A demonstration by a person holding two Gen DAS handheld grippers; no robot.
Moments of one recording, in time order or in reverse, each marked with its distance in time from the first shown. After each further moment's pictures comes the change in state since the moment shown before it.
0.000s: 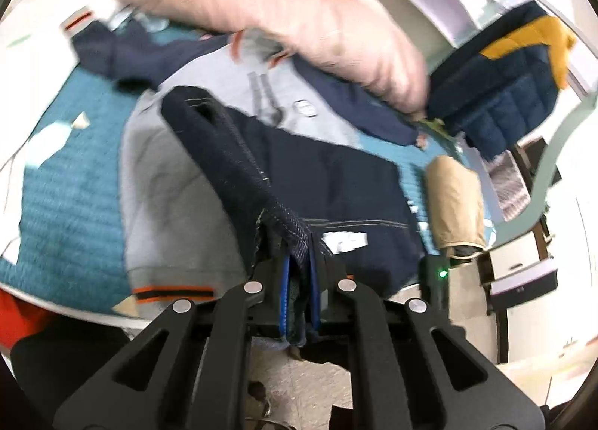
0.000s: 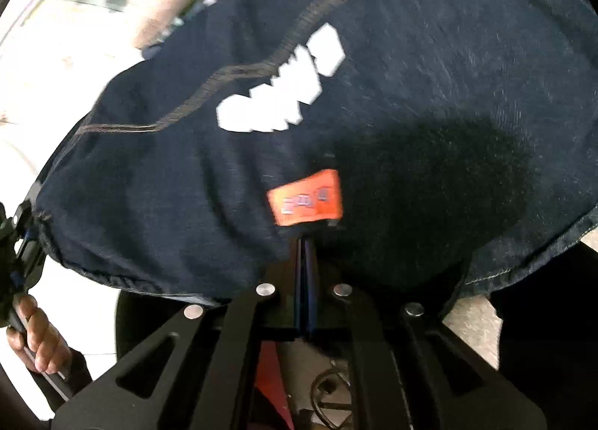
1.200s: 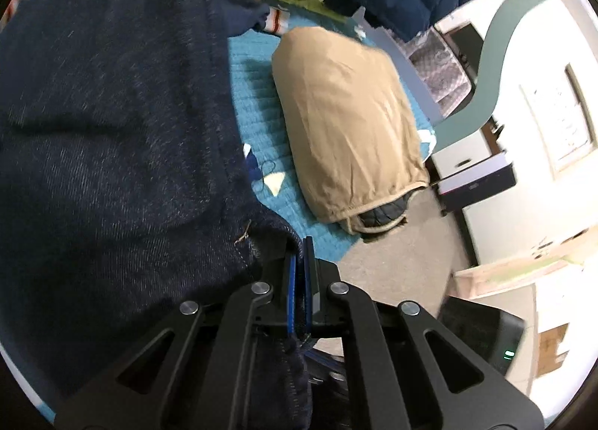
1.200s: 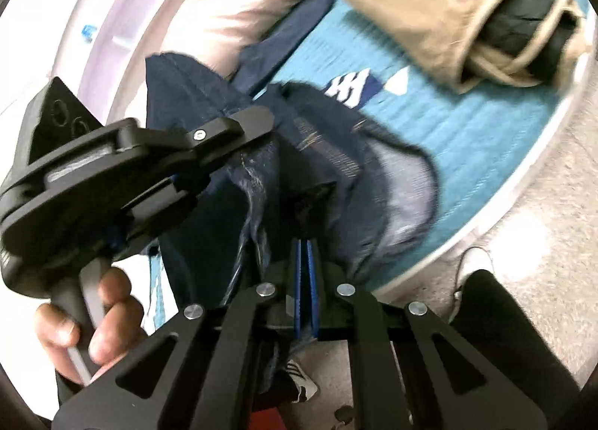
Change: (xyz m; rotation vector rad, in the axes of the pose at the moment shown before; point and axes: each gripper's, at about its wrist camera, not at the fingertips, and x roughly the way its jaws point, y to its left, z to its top) left arm 0.281 -0.256 -0.007 0.297 0.361 -0.268; right arm -0.165 -0.120 -0.006 0.258 -0.521 -0.056
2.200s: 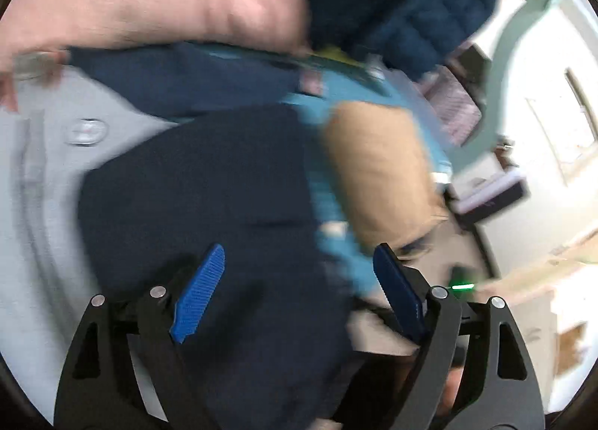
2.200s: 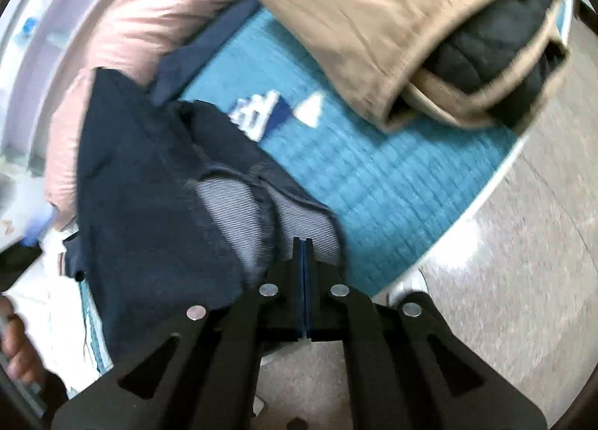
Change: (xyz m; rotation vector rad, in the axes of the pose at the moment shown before) left arm -0.105 0.074 0.015 0.012 -0.149 0.076; right arm 0.038 -0.030 0.041 -0.014 -0.011 -0.263
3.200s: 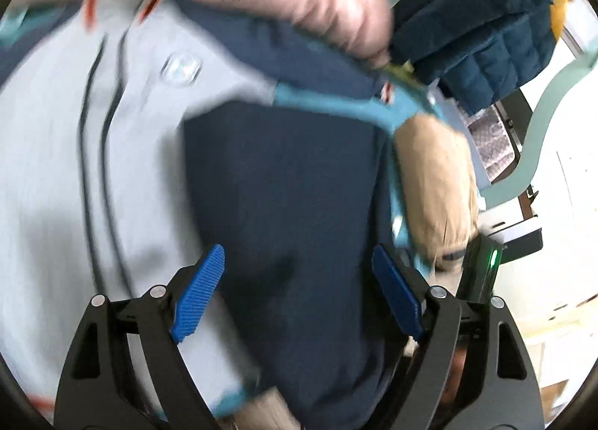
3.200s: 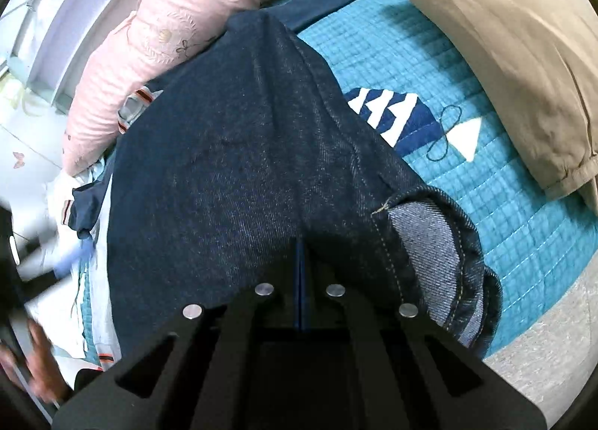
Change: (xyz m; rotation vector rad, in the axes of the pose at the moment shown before) left arm -0.012 0.079 -0.059 -0.251 0.009 0.054; right arm 0.071 0.065 0.015 -0.213 0.065 0.079
